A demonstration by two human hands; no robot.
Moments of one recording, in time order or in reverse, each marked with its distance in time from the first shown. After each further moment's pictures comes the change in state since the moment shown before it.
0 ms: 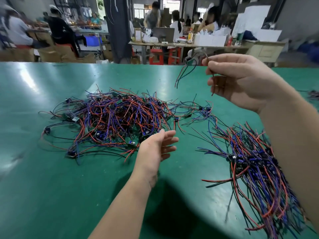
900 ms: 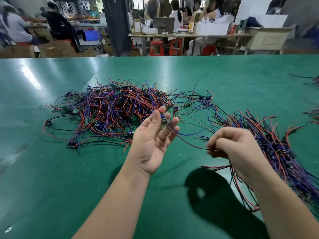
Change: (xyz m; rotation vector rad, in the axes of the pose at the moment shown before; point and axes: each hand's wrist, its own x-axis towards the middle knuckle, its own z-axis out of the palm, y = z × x) left_hand -0.013 0.009 0.002 -0.559 -0.178 0.065; right_hand -0.103 0.118 0.007 -0.217 0.250 0.144
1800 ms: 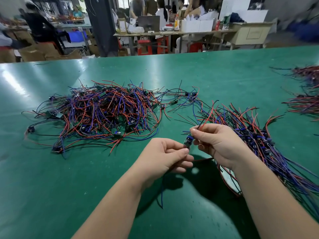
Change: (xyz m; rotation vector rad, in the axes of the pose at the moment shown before) left_hand -0.021 -0.034 0.007 0.764 -0.199 -0.357; right_hand 0.008 0.006 -0.007 0.380 -0.058 0.301
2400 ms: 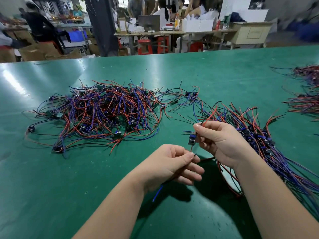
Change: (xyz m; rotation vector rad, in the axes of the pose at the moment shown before) left_hand -0.002 -0.005 0.004 0.005 -0.209 -0.083; right_hand 0.002 -0.001 -0.002 0.069 0.029 -0.044
